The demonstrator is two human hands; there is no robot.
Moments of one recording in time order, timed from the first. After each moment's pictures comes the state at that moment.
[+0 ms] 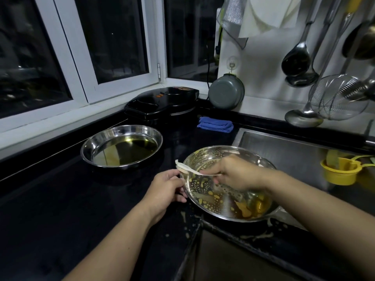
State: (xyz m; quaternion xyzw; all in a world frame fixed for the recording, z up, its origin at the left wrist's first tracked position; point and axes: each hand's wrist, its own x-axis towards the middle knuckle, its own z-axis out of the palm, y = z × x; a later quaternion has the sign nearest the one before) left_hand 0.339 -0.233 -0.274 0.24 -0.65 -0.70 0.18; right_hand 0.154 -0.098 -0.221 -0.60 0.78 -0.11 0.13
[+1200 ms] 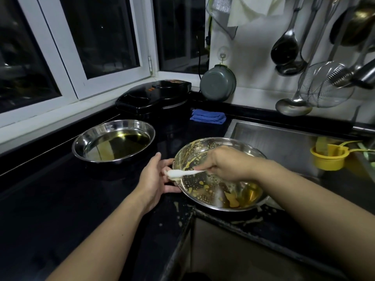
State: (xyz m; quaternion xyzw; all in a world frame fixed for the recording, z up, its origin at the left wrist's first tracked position) left_hand 0.332 -0.236 -0.270 0.28 -0.54 -0.76 0.21; right_hand 0.161 -0.090 -0.215 -0.66 0.75 -0.07 0.07
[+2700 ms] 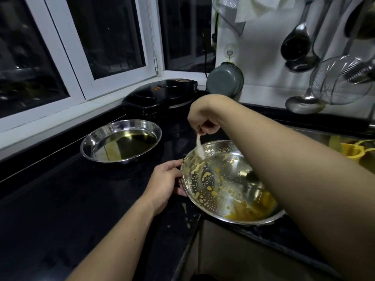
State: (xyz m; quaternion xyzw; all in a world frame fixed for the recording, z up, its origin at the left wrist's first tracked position) left_hand 0.332 -0.236 -0.281 0.26 -0.62 -0.71 0.20; right_hand 0.168 -0.211 -0.118 -0.33 0.89 0.00 0.32
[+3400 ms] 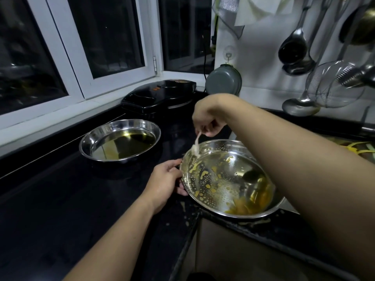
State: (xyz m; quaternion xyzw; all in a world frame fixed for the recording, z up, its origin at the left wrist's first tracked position) left_hand 0.336 -0.234 -0.280 0.24 -0.65 -0.69 0.20; right_hand 0.166 -0.200 -0.115 -0.34 0.89 -0.09 0.30
